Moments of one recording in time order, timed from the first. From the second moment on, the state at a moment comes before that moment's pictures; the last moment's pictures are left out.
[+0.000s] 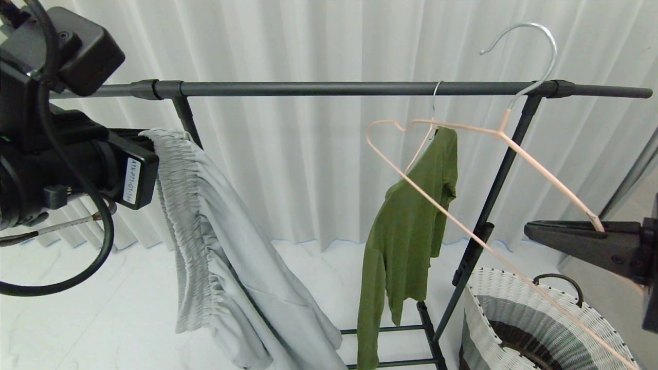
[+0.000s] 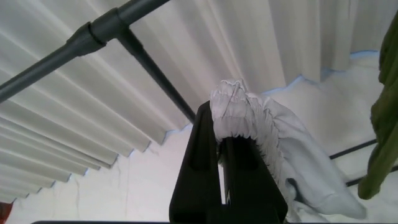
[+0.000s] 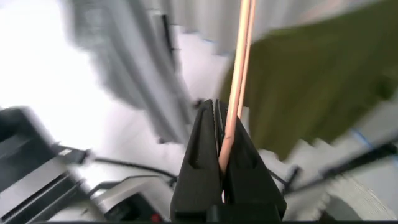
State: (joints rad) left arm -0.51 1.24 -1.04 -0.02 0.39 0.43; right arm 0.89 1.08 -0.88 0.05 -0.02 0.03
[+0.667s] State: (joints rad) left arm -0.57 1.37 -1.12 -0.02 0.39 0.27; right arm 1.09 1.08 -0.85 0.09 0.13 -0.01
